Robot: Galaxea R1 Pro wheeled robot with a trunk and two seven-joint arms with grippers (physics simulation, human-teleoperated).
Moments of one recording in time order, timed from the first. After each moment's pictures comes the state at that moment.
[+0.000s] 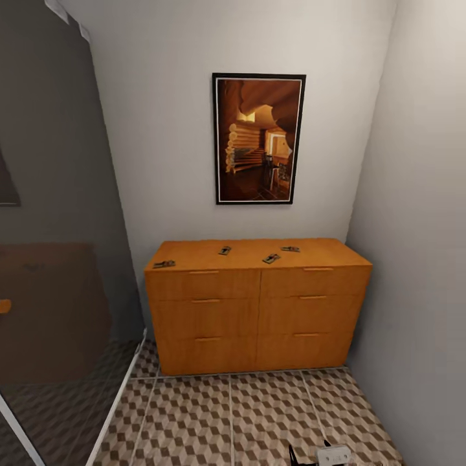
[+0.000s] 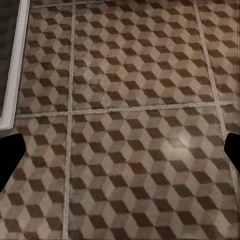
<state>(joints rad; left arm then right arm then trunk) -0.01 0.05 0.01 -0.47 0.00 -0.29 0.01 -0.06 0.04 0.01 -0.66 0.11 -0.40 -0.02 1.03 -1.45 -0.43</state>
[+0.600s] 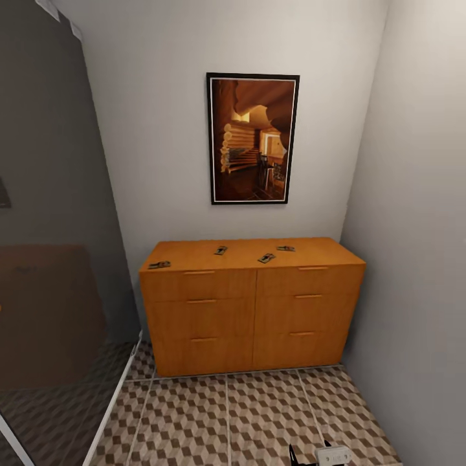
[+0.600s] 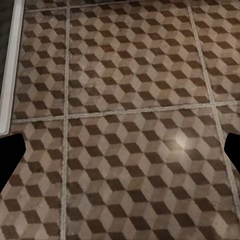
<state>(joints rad) -0.01 0.05 0.00 -0.47 0.00 -0.29 0.01 -0.06 0.04 0.01 -0.66 0.11 -0.40 -0.03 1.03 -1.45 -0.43</state>
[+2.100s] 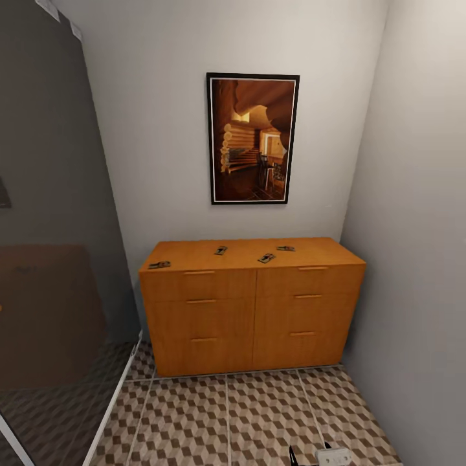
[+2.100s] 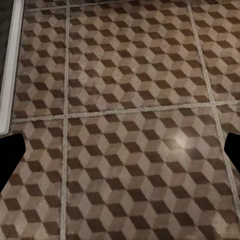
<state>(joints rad) -0.01 0.05 0.00 -0.47 0.00 -0.29 0.01 -0.06 0.04 0.01 -0.66 0.11 -0.40 -0.03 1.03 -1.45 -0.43</state>
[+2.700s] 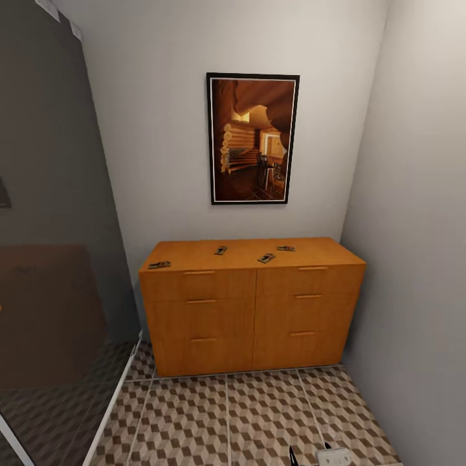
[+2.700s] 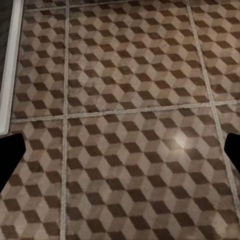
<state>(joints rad) -0.01 0.05 0.00 -0.47 0.00 -0.29 0.01 -0.06 0.04 0.01 -0.65 0.11 -0.40 -0.03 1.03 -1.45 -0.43</state>
